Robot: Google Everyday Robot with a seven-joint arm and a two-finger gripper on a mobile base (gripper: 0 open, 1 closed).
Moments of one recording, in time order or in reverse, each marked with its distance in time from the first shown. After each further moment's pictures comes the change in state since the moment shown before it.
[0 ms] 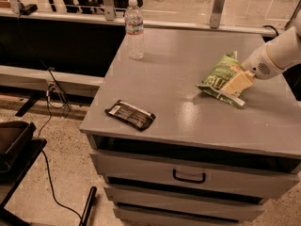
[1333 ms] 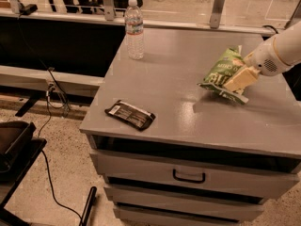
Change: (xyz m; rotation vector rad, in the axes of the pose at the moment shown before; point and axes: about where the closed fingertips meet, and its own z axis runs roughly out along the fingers) arm -0.017 0.011 -0.030 0.040 -0.042 -0.069
